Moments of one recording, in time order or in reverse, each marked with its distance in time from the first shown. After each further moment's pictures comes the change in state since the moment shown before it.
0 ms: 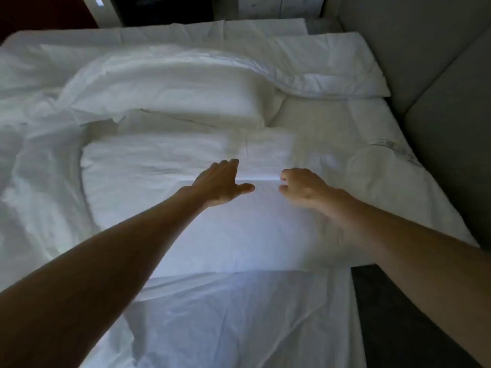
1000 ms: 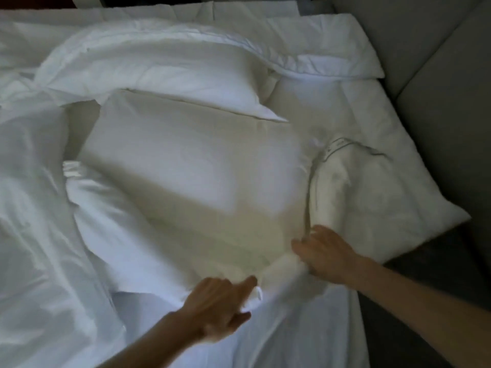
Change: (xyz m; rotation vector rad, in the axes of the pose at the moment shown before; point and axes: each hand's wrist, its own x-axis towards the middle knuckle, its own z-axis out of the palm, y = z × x) left_hand -0.169 -0.018 0.146 0.147 -0.369 0.367; right_hand -0.102 0.070 0.146 -0.449 0.183 -0.530
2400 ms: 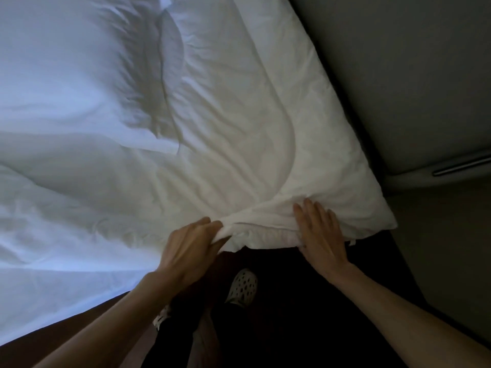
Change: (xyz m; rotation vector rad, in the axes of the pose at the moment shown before) left_hand 0.069 0.248 0.227 -0.111 0.287 0.065; right_hand -0.429 -0.072 0.202 0.190 -0.097 0.745
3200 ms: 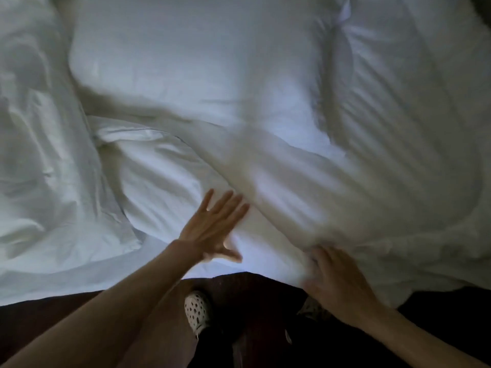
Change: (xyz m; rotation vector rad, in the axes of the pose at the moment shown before) left_hand -0.106 -0.210 -0.075 0.599 -0.288 -0.058; right_hand 0.015 -0.230 -0.024 0.353 -0.193 -0.277
